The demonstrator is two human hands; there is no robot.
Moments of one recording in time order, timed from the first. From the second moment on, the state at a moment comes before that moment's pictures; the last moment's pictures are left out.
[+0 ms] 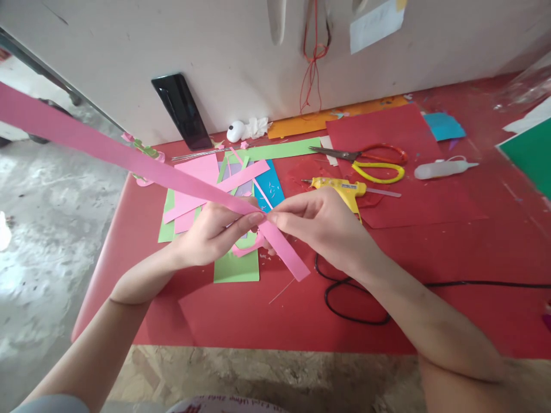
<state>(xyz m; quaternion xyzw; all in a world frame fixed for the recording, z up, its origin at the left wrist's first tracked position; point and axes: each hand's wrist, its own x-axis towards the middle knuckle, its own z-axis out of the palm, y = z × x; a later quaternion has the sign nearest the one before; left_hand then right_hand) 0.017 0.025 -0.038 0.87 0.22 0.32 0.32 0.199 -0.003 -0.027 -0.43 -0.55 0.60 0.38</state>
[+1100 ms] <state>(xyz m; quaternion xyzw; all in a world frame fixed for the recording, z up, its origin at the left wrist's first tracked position) 0.021 0.031 -0.047 0.70 0.29 0.42 0.50 0.203 -0.006 -0.032 -0.43 -0.53 0.47 0.56</state>
